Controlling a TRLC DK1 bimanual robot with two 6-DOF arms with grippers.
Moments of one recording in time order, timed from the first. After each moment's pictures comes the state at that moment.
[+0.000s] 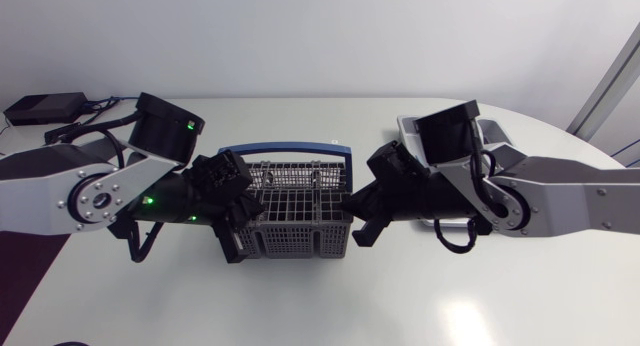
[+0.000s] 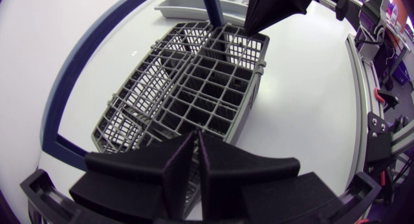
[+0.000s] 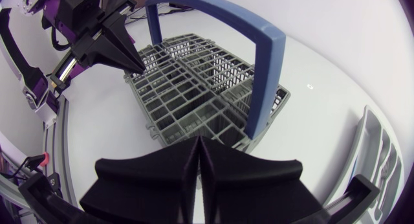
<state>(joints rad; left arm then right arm) -0.48 1.40 0.80 -0.28 0.23 0.59 0.52 1.48 0.75 -0.01 -0.38 -0.22</state>
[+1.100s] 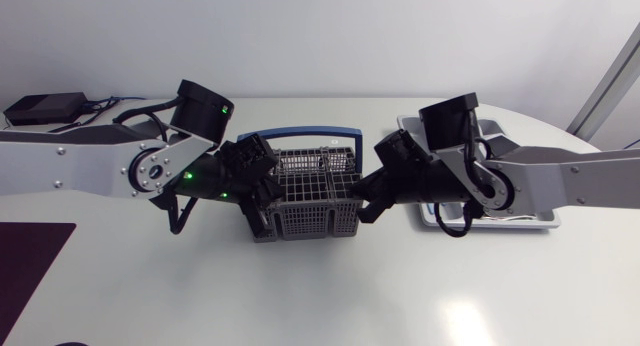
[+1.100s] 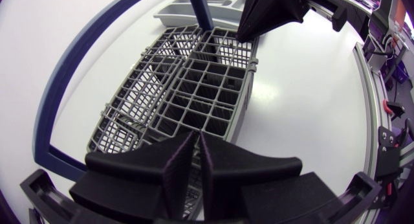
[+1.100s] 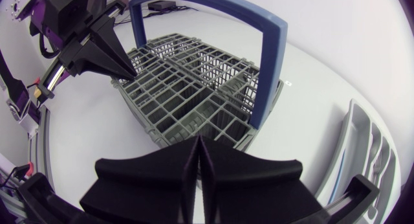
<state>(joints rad) -0.47 1.60 0.94 -0.20 0.26 0.60 0.43 1.57 0.81 0.04 -0.35 -0.23</state>
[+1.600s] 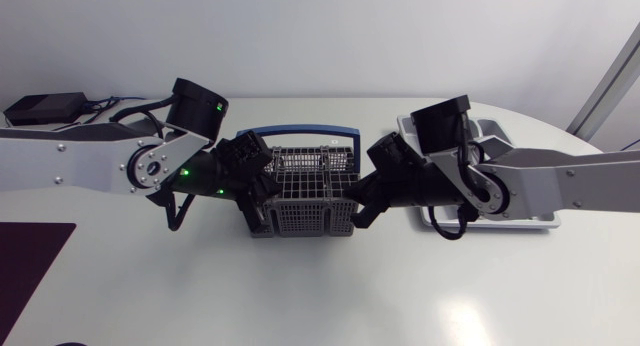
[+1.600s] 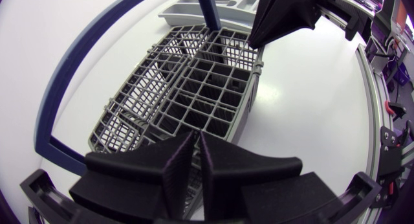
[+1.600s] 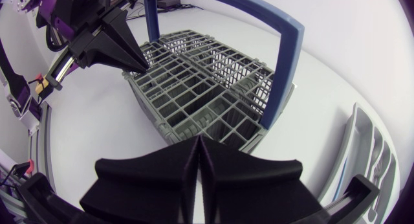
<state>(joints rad) -0.44 1.60 0.94 -0.19 0.27 0.61 0.46 1.57 0.81 0.04 -0.33 -0.23</state>
